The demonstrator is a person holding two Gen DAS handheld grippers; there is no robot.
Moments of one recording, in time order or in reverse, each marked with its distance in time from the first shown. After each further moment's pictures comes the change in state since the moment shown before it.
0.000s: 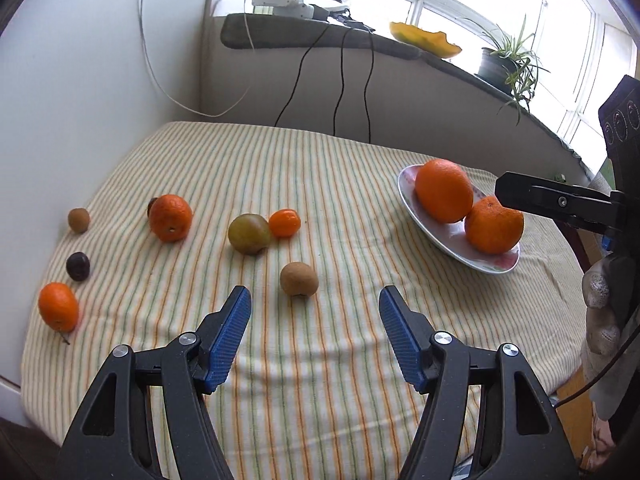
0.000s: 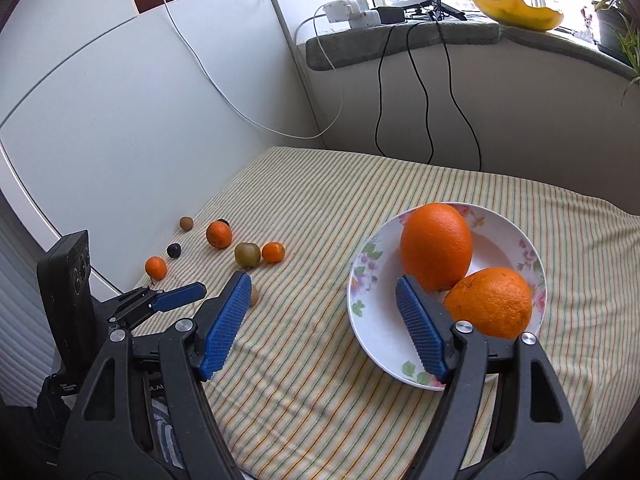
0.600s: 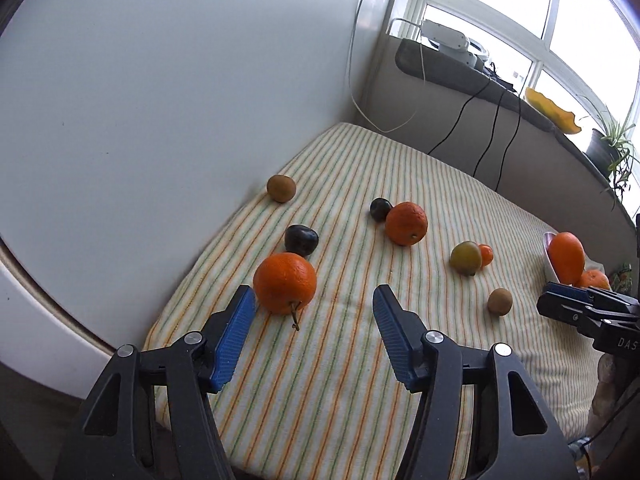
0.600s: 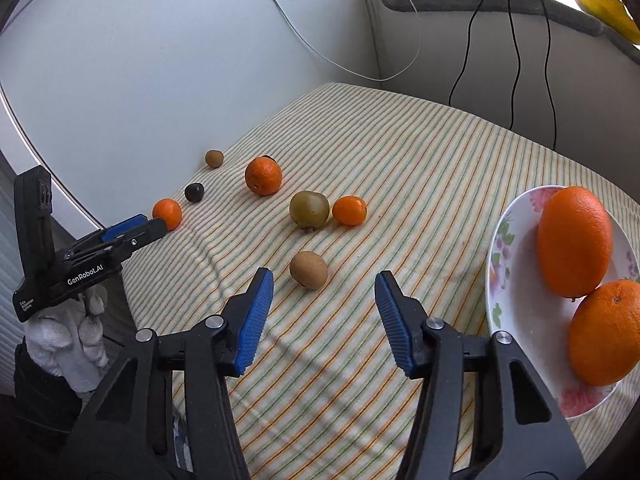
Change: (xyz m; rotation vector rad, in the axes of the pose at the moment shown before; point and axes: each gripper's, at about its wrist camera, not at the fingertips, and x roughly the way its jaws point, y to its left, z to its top) left arm -0.036 0.132 -0.021 -0.272 -0.076 0.265; right arm 0.094 0.070 -0.020 -0.151 0.173 0.054
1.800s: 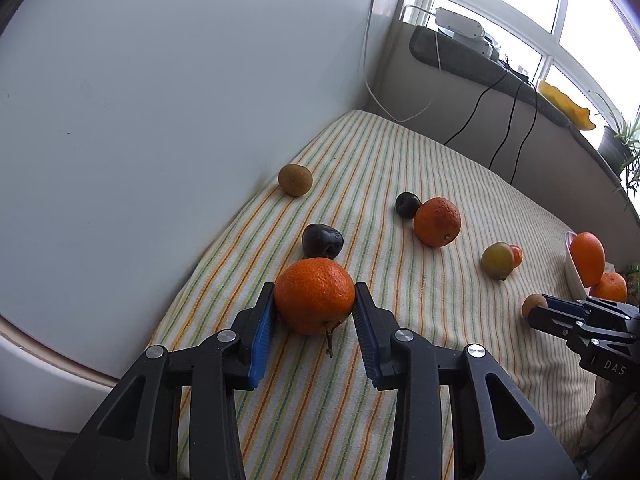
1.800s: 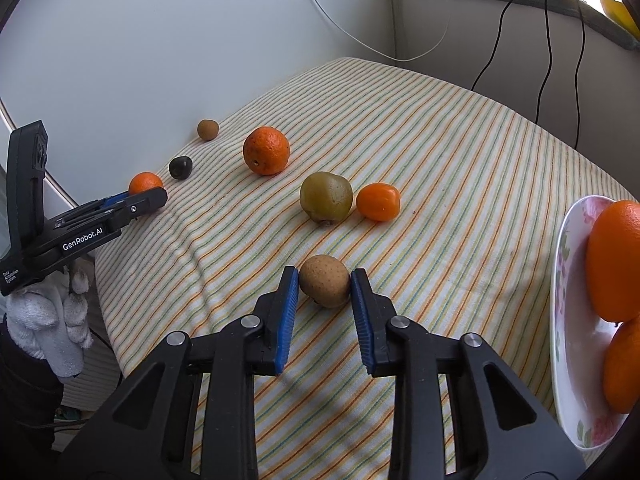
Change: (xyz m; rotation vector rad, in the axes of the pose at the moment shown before) left arm 0.024 0.011 0.001 0.001 0.030 0.007; right arm 0.048 0.019 0.003 -0.058 0.050 -0.027
